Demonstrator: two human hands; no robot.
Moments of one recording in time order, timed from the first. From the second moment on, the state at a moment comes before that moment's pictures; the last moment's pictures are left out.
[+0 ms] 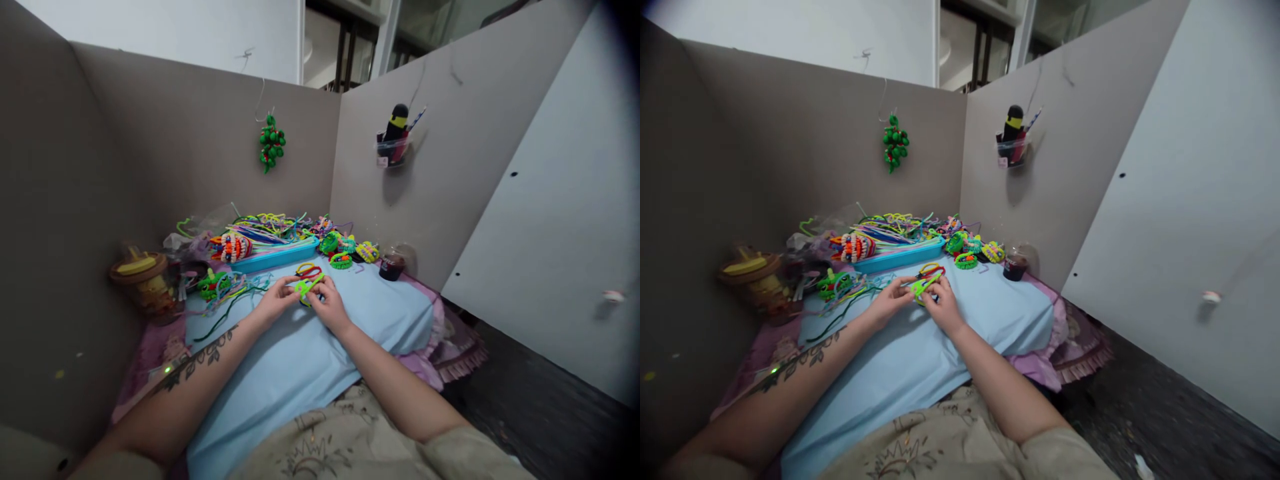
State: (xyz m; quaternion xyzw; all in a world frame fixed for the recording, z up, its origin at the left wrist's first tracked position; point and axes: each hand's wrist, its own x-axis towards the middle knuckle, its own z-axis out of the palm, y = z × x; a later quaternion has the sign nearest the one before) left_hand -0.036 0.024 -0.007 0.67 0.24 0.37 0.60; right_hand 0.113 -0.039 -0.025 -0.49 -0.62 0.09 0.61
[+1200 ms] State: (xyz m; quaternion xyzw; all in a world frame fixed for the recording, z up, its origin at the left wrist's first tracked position) left_hand -0.025 0.022 -0.036 0.65 0.28 0.47 0.53; right_hand 0.126 -0.028 -0.038 -0.51 -0.58 0.12 0.62
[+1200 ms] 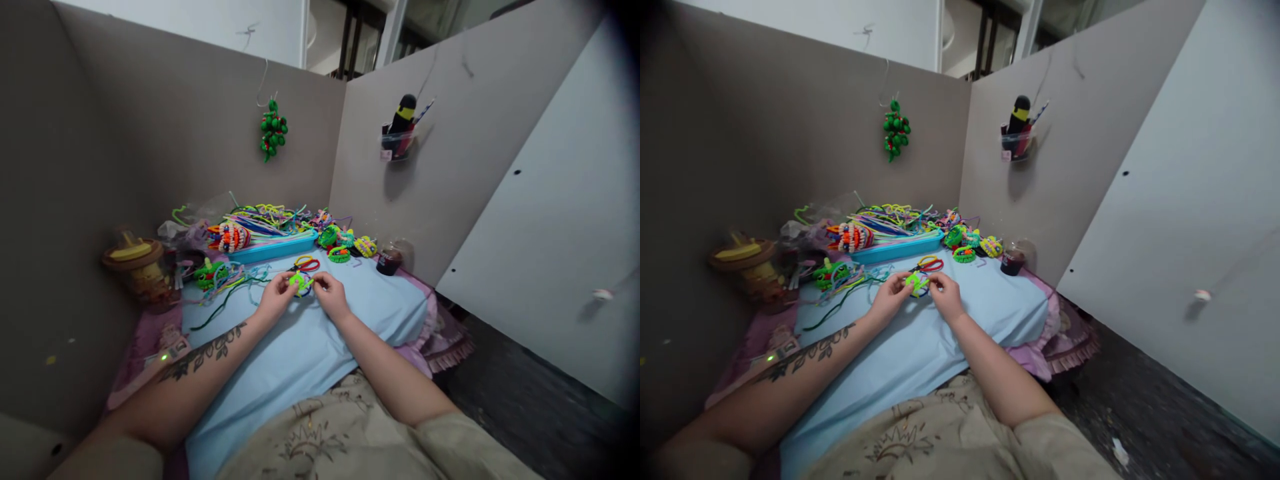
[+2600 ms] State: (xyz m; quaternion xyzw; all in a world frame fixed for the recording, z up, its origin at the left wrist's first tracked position) left_hand -0.019 0.018 -0.033 0.65 0.25 0.44 0.57; right_hand 0.128 -0.024 -0.043 -0.40 -0.54 0.42 0.61
